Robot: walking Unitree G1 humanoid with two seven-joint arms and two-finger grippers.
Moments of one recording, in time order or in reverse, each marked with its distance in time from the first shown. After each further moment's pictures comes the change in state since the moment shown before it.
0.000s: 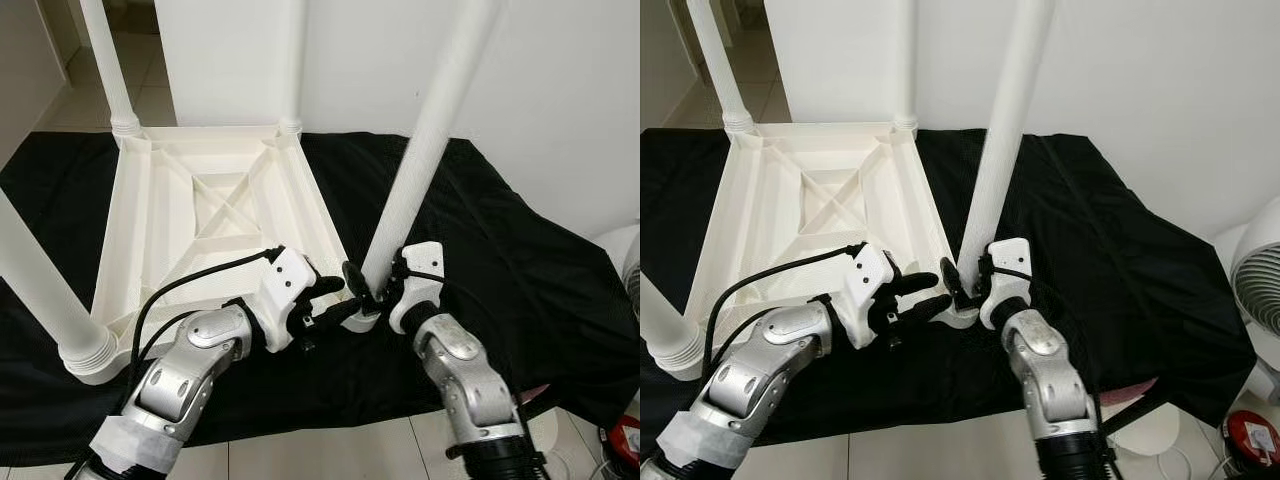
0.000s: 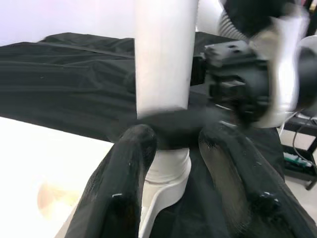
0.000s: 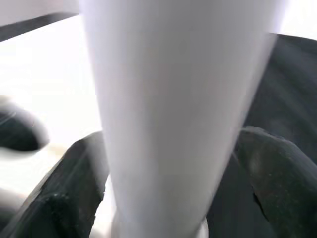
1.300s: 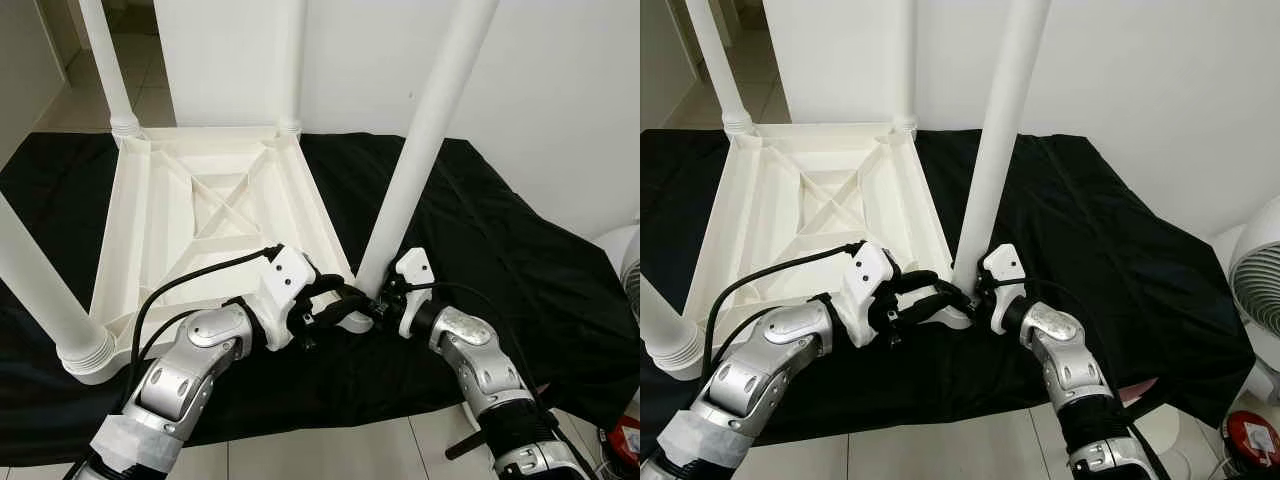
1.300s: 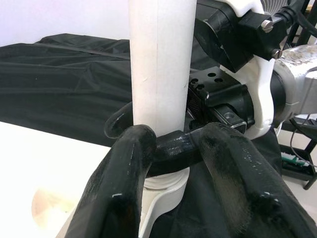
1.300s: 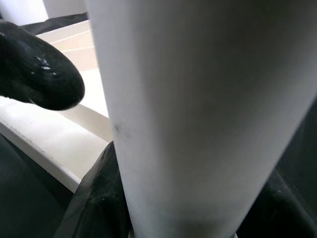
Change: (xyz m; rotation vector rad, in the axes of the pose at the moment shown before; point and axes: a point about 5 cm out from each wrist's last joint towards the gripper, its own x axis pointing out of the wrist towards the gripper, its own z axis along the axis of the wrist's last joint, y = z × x) left arm 0.001 0.000 0.001 -0.003 -0.003 -0.006; right arm 0.017 -0.006 -0.022 -0.012 -0.003 0.294
